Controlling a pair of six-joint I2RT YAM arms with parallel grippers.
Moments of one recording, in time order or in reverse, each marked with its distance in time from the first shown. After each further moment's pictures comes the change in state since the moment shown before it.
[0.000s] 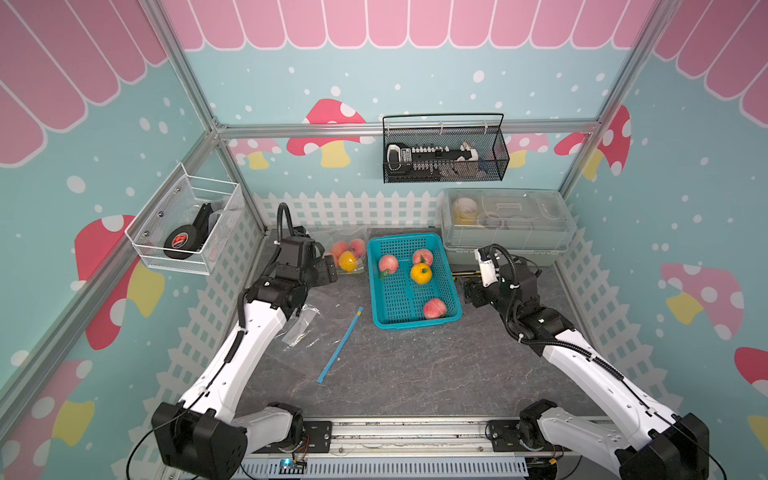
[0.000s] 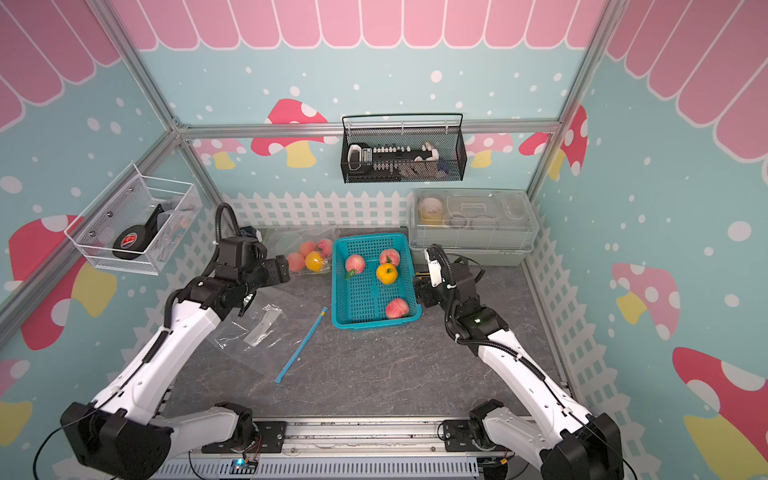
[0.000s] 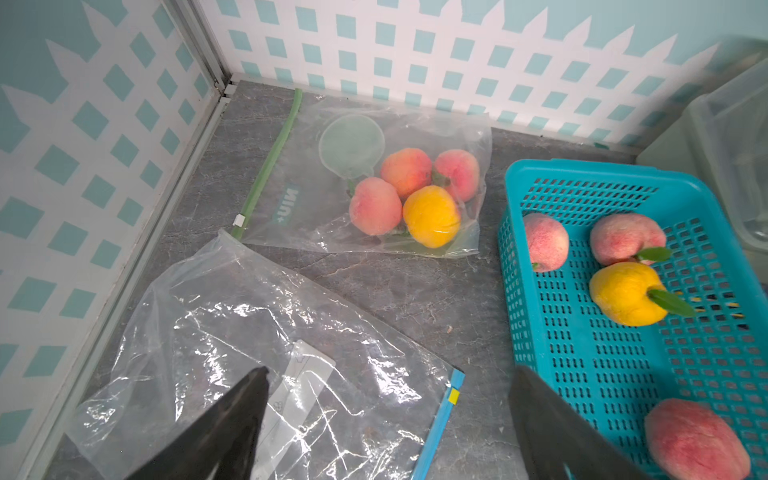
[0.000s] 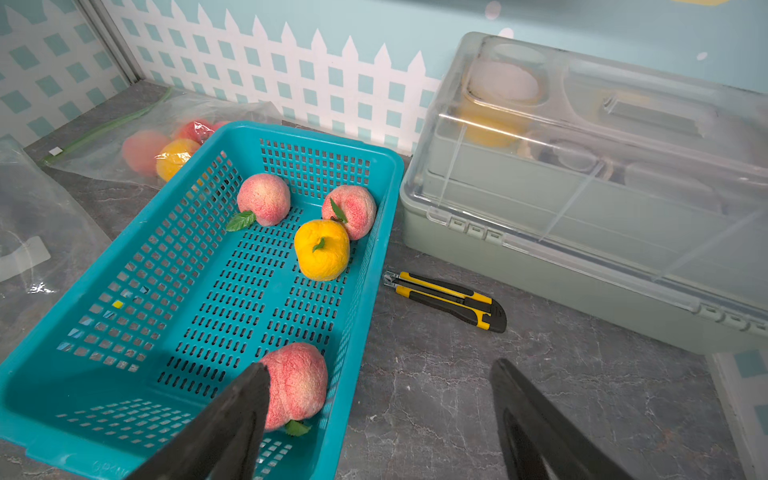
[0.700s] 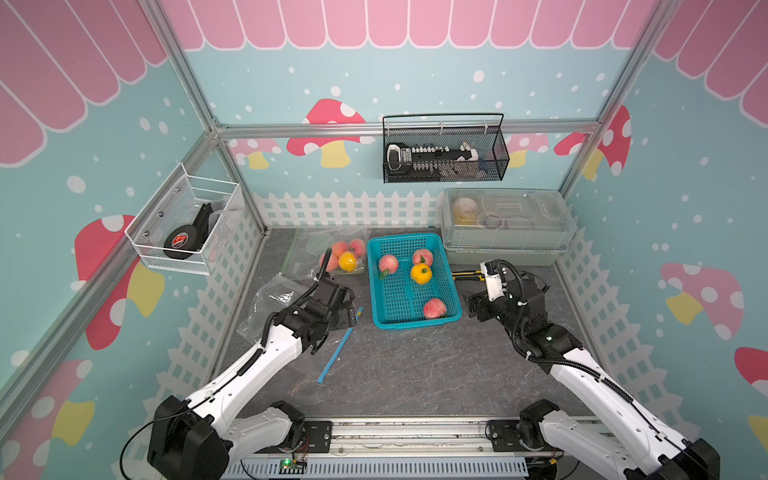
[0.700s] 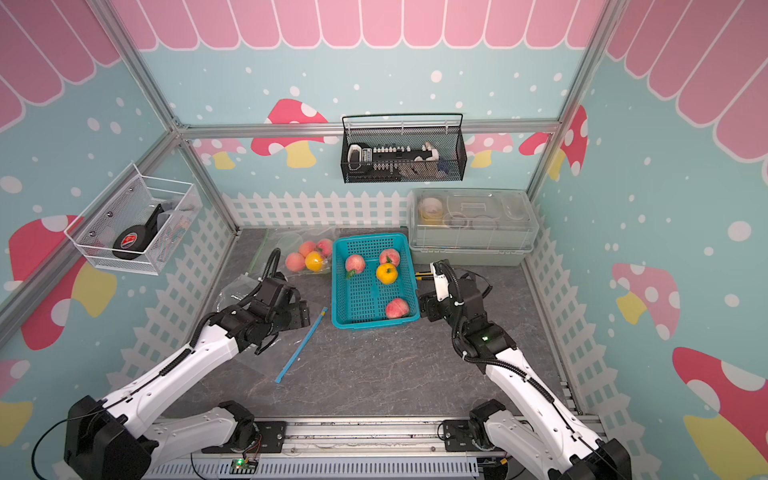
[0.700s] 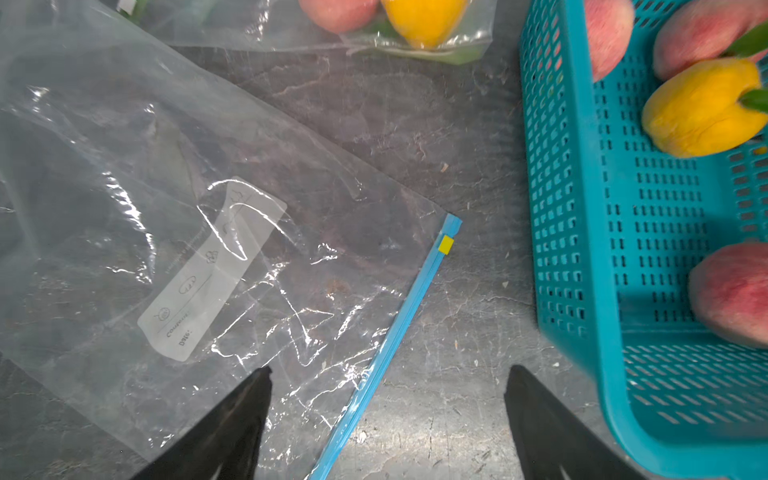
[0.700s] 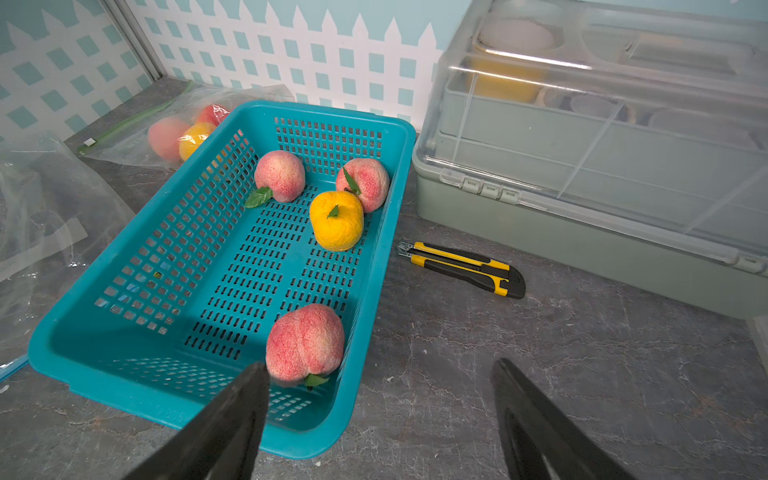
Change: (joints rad) left arm -0.239 0.005 -0.290 -0.044 -0.045 -0.211; right arm -0.006 -0.112 -0.109 -0.008 -0.053 0.039
